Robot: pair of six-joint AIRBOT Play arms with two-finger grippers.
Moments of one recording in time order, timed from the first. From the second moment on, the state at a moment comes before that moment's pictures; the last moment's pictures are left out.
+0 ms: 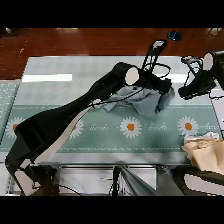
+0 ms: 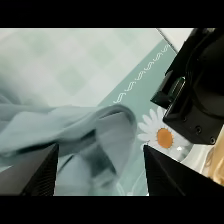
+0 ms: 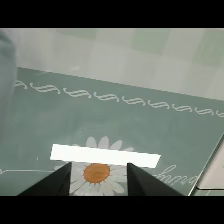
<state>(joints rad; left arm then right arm) -0.84 -1.91 1.96 1.09 -0.76 -1.56 0.02 -1.38 1.31 -1.81 1.44 1.43</state>
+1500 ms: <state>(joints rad) -0.40 -1.93 1.73 0.78 -1.31 -1.40 -0.30 -1.38 1.31 -1.36 1.34 1.28</state>
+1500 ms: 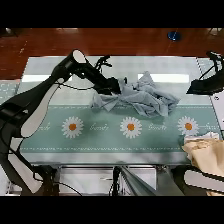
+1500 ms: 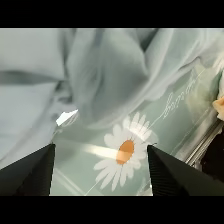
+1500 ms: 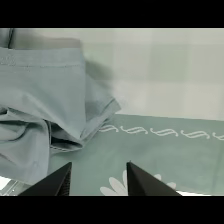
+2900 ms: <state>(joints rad) -0.44 -1.88 1.73 0.78 -1.21 -1.37 -0.30 -1.62 1.31 -1.14 1.35 1.02</state>
